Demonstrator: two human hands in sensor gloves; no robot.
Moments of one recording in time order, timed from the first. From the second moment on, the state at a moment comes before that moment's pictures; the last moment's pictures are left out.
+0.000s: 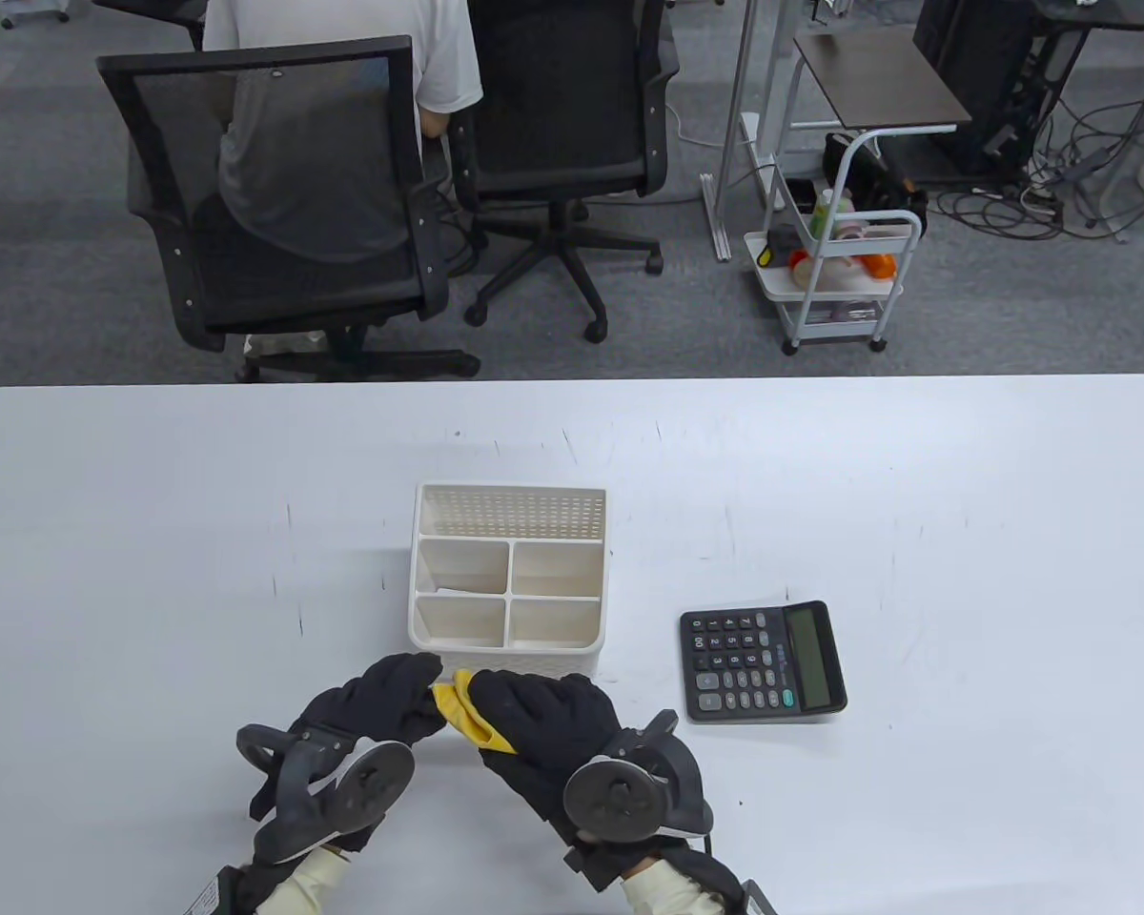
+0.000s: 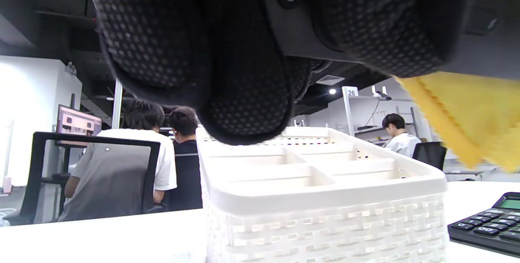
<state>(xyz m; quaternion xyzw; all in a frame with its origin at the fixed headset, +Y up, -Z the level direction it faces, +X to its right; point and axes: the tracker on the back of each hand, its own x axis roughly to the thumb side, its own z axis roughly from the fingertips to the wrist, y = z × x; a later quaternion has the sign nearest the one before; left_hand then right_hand) -0.212 -0.677 -0.251 0.23 -0.15 0.02 0.96 -0.001 -0.693 -0.247 0.36 -0.16 0.87 0.29</state>
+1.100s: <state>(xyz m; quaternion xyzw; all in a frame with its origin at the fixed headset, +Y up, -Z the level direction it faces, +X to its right) -0.240 -0.666 -0.250 0.25 -0.11 0.13 0.95 -0.006 -0.684 -0.234 0.39 -0.23 0.87 0.18</state>
